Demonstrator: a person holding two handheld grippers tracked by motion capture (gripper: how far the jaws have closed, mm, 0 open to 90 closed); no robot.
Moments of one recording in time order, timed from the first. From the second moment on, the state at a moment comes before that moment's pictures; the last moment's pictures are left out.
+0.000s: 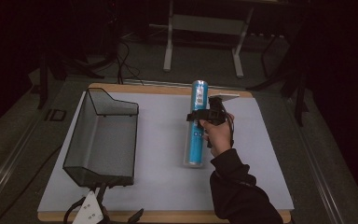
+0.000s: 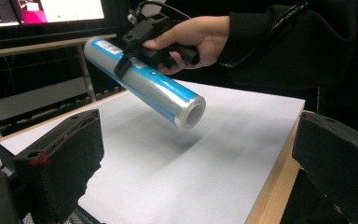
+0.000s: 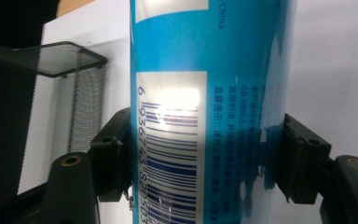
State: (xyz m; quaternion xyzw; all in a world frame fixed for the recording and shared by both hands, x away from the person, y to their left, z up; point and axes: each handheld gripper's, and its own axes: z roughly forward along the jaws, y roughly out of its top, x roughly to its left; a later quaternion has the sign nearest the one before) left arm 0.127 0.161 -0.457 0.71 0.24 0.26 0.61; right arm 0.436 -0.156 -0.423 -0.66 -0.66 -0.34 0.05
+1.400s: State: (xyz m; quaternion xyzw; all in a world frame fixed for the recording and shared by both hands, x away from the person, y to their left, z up) left arm 0.127 0.163 -0.456 0.70 0.25 0.25 0.62; right arm 0.423 -0.014 -0.354 -0.55 -0.74 -0.39 -0.03
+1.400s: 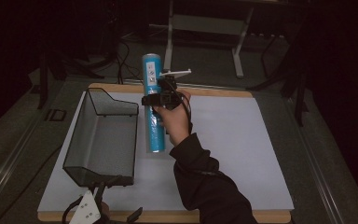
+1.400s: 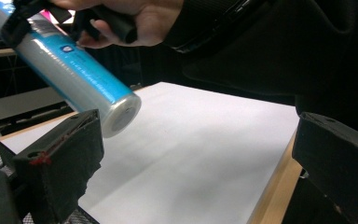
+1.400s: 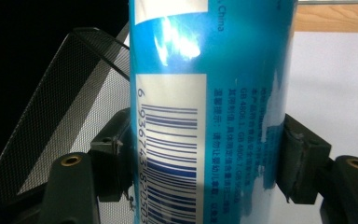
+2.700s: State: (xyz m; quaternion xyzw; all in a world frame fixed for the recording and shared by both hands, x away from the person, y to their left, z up) left arm 0.124 0.168 -0.456 0.70 0.26 0.26 0.62; right arm 0.395 0.114 -0.410 -0.50 -0.78 -0.37 -0.07
